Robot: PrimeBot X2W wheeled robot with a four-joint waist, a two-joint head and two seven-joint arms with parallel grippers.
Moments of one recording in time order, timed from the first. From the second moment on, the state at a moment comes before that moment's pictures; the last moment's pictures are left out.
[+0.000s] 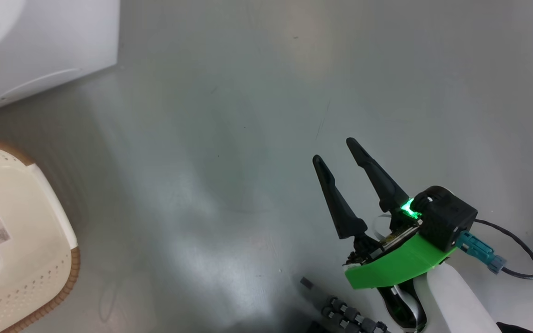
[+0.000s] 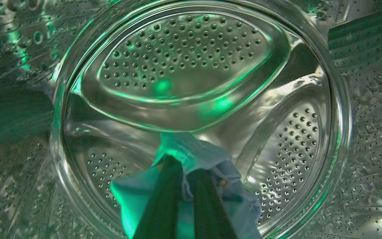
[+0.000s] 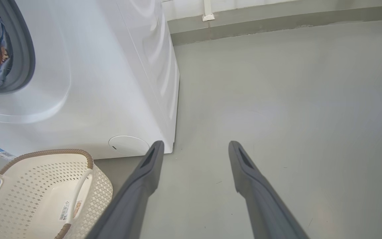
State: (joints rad) left arm -1.60 0.71 -0.17 0.73 -0.33 0.01 -0.18; right arm -0.31 -0.05 0.31 0.04 0.33 0.13 -0.25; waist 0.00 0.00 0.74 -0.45
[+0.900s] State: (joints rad) left arm -1.58 0.63 -0.19 1.07 -0.42 -0.03 -0.04; right arm -0.33 -0.05 0.31 0.06 0.35 0.13 -0.26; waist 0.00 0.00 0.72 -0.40
